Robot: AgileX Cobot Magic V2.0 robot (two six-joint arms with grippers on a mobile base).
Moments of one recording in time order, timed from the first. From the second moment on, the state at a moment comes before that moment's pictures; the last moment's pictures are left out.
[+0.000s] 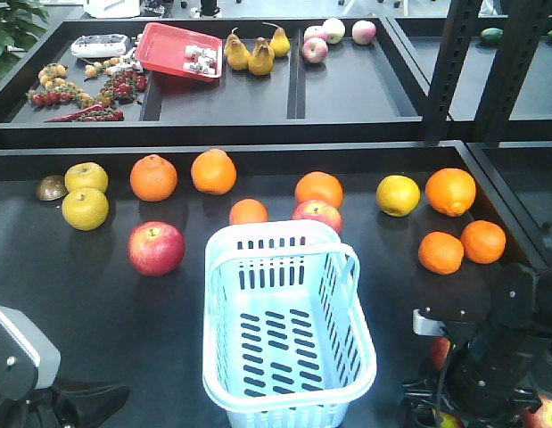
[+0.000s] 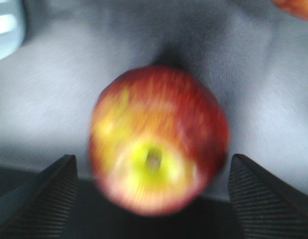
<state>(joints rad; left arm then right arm) -0.69 0.83 -0.32 -0.14 0.22 0.05 0.14 1.79 -0.72 0.32 0.75 -0.14</state>
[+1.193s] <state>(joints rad) -0.69 0.83 -0.32 -0.14 0.22 0.05 0.14 1.18 -0.88 0.67 0.97 -0.38</state>
